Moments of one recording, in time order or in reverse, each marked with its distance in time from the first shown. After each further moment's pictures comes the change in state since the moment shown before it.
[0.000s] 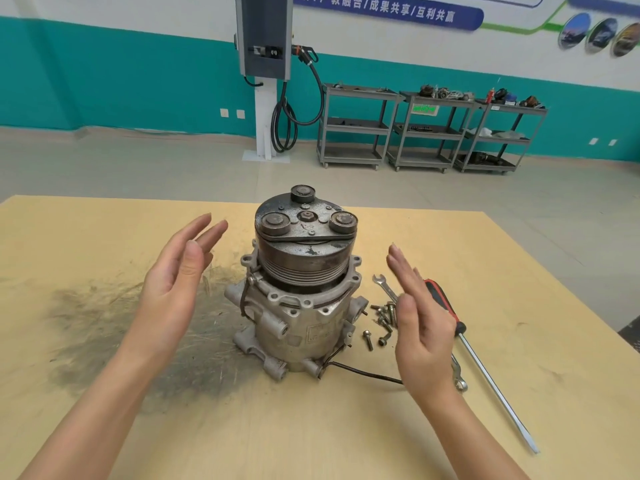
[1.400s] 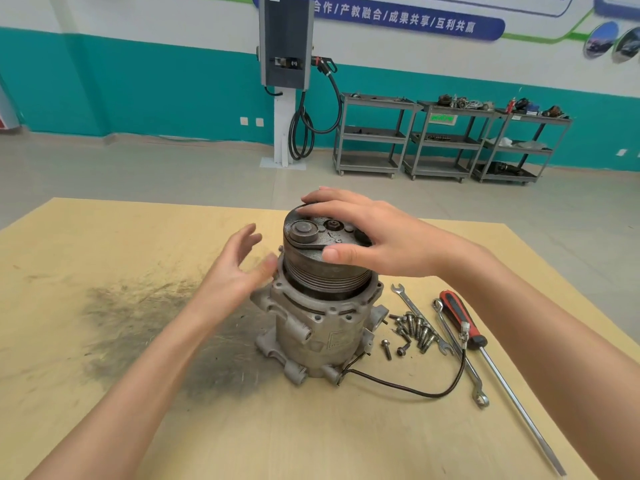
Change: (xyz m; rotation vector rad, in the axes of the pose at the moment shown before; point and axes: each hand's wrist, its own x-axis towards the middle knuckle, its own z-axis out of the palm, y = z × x) left_hand 0.033 -0.019 0.004 0.203 -0.127 -0.242; right_hand 0.144 -0.060 0.031 -0.359 -1.068 -0.155
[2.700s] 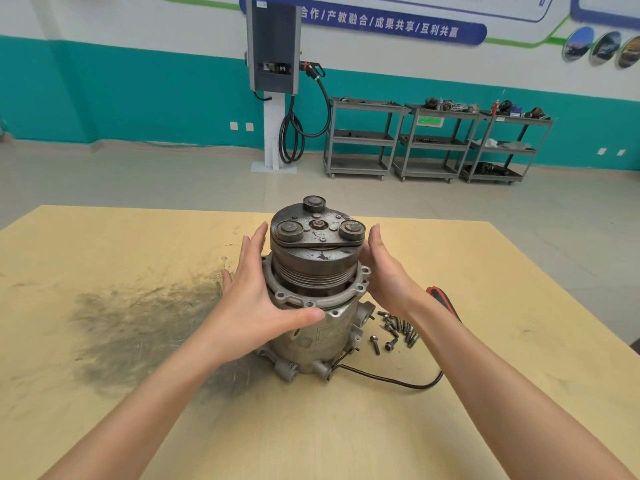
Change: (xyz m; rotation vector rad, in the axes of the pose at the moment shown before) left_hand -0.039 0.044 0.033 0.276 -0.098 0.074; right_hand -0.023 0.055 0.084 1.051 0.295 0.430
